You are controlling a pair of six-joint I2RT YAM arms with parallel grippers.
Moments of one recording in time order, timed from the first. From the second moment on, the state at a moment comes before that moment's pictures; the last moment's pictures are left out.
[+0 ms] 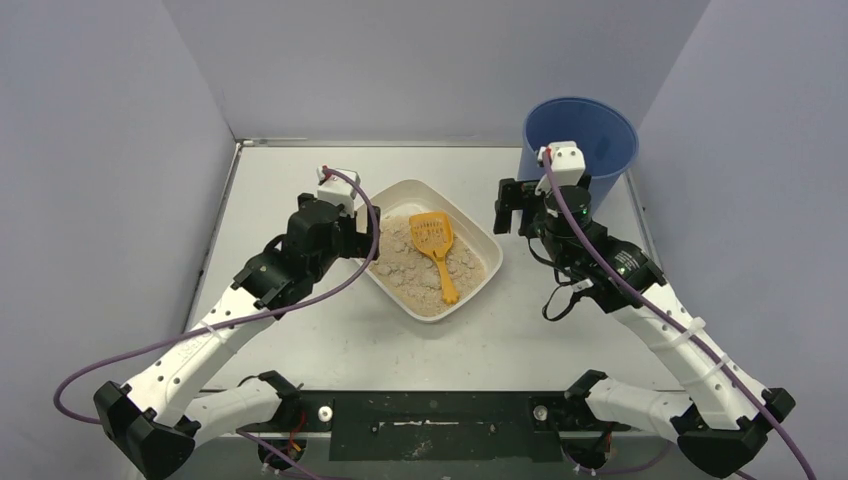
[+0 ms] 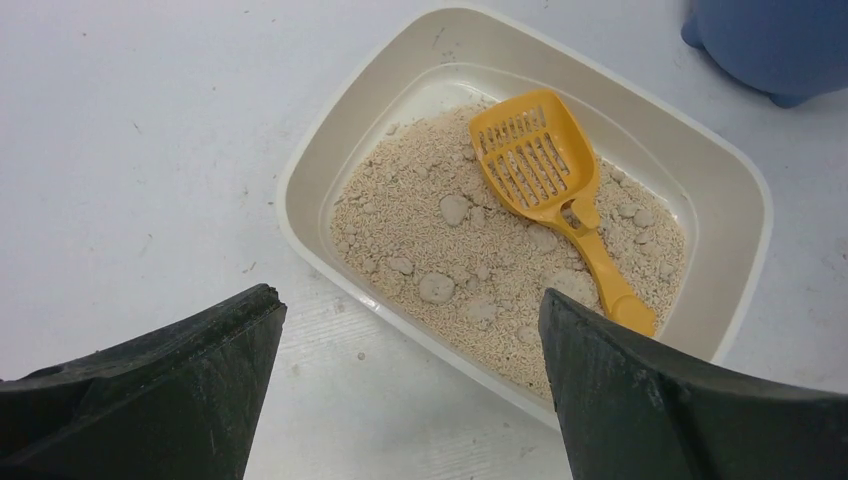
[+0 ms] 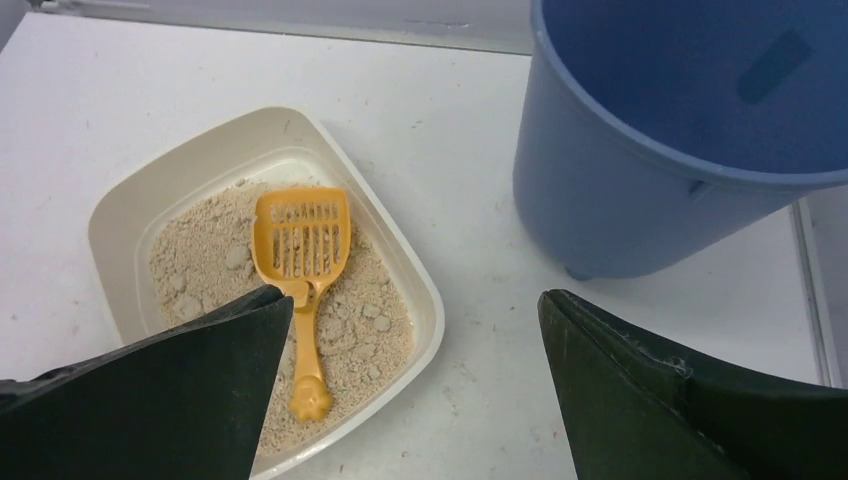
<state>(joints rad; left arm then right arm) -0.66 1.05 1.05 -0.46 -0.34 -0.23 0.67 1.05 1.26 -0.59 0.45 0.23</state>
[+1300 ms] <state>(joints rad) -0.66 1.10 0.95 -0.55 -0.42 -0.55 0.57 1.35 1.62 -0.75 0.70 0.08</state>
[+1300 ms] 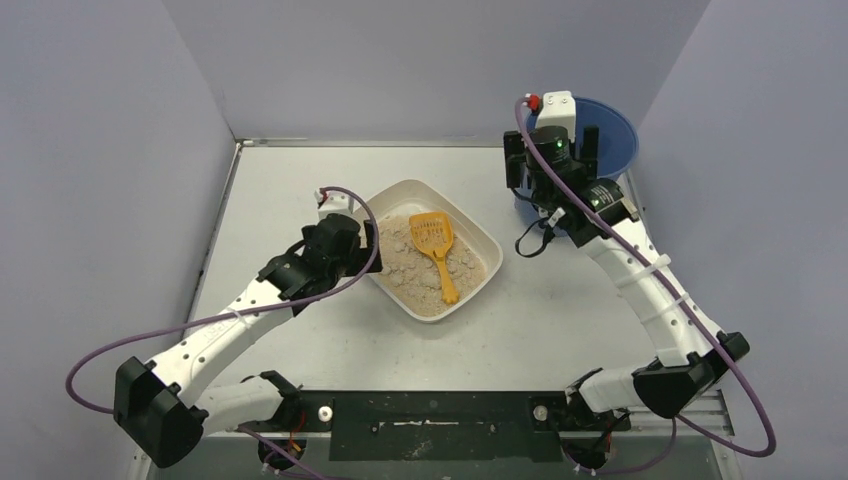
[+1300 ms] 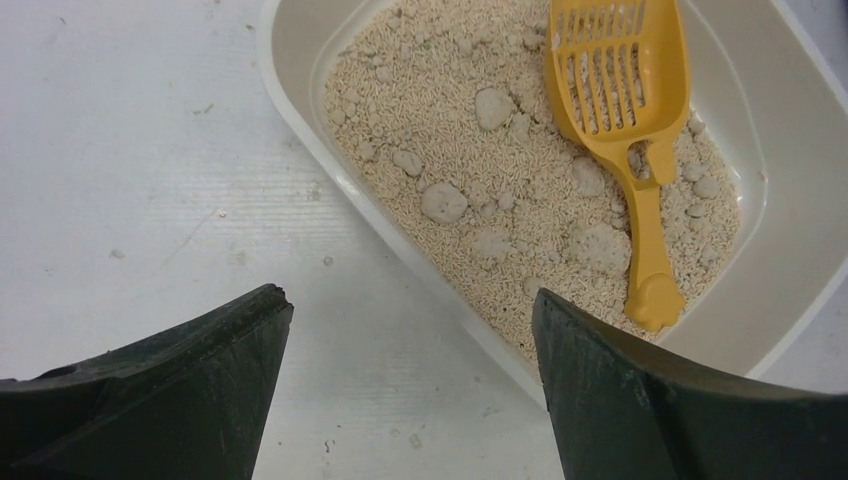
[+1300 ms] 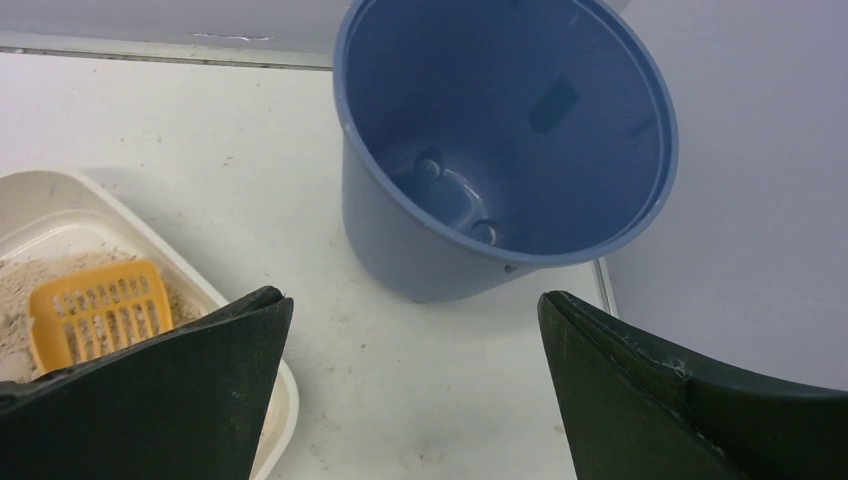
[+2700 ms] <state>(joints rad) -0.64 1.41 0.85 -0.35 -0.20 -0.69 0.18 1.76 1.82 -0.73 0.09 0.17</state>
